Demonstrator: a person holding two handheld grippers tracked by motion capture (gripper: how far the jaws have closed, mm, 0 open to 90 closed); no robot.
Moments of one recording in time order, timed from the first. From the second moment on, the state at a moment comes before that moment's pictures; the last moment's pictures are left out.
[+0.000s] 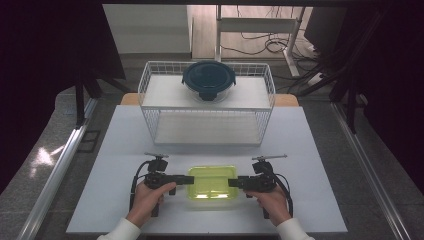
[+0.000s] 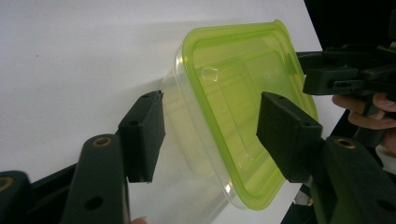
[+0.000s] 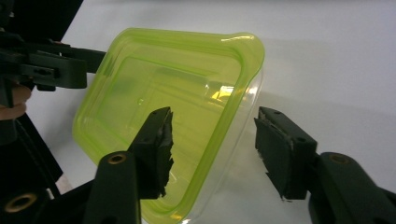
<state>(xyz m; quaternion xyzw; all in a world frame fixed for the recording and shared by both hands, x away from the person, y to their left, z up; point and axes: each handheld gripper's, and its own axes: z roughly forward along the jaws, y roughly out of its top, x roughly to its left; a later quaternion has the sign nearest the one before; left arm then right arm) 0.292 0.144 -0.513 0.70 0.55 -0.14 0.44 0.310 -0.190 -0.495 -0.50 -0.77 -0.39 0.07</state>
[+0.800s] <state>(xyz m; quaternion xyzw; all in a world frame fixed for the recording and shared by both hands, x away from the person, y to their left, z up) 0.285 0.142 -0.514 0.68 0.57 -0.16 0.44 0.305 -0.193 -0.498 -0.53 -0.74 -0.39 0.11</state>
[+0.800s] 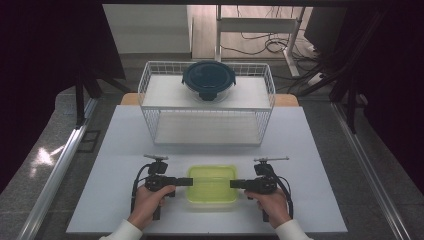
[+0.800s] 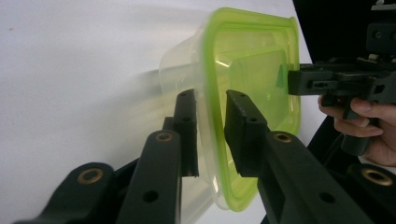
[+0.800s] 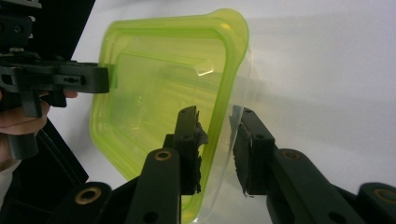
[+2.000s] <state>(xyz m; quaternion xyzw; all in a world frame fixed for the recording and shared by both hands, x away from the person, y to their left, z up) 0.265 0.151 -0.466 0.70 0.50 -0.10 0.50 0.289 -0.196 -0.456 -0.47 -0.75 -0.46 0.08</state>
